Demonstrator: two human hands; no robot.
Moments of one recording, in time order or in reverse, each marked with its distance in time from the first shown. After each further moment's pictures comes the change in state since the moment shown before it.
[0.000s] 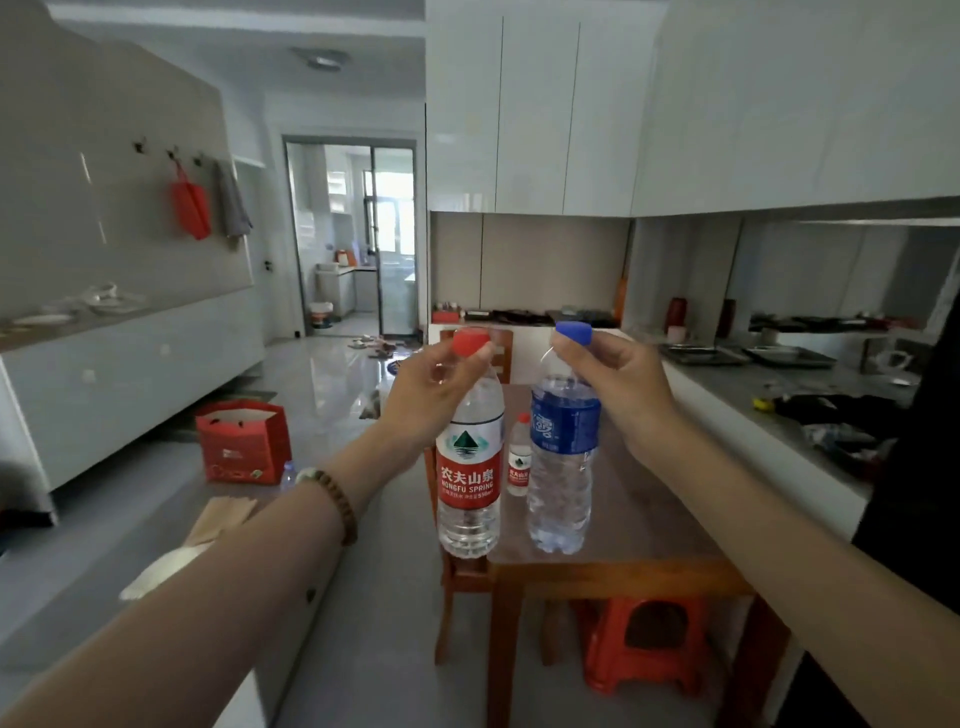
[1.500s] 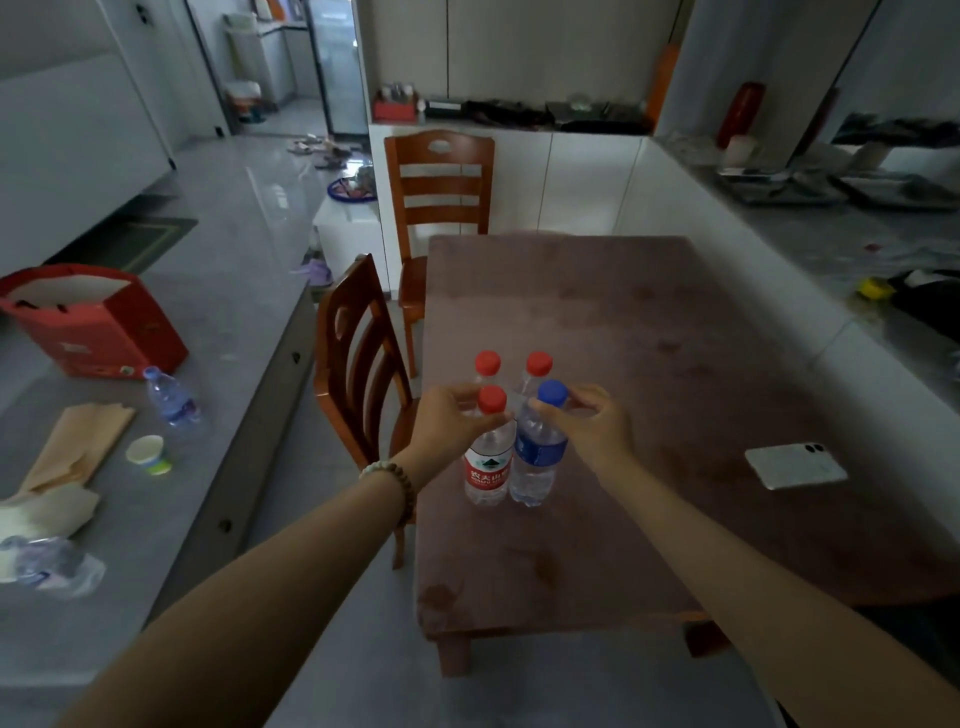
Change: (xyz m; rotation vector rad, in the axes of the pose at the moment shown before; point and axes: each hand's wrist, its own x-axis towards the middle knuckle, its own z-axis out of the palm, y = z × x) left_hand 0.286 -0.436 0.220 0.163 -0.219 -0.491; right_hand 0.294 0.492 -0.029 -0.329 0.073 0.447
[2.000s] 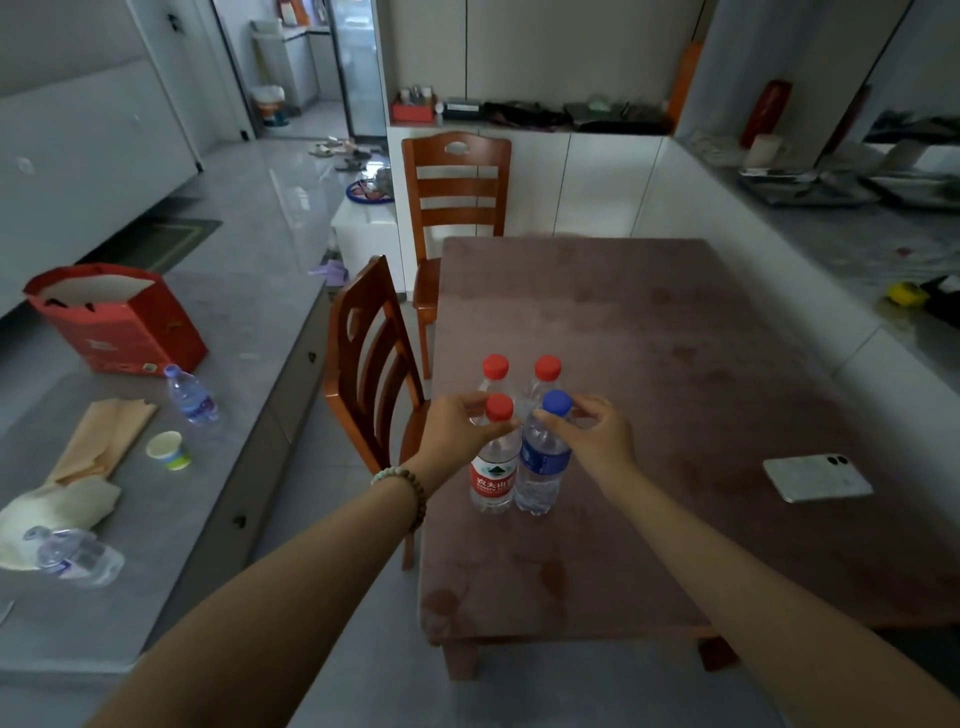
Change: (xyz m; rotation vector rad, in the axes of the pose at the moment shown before) left_hand 0.004 -0.007 0.006 0.035 -0.020 -0.061; right_hand 0.008 0.013 0.005 -0.046 -0.070 -0.034
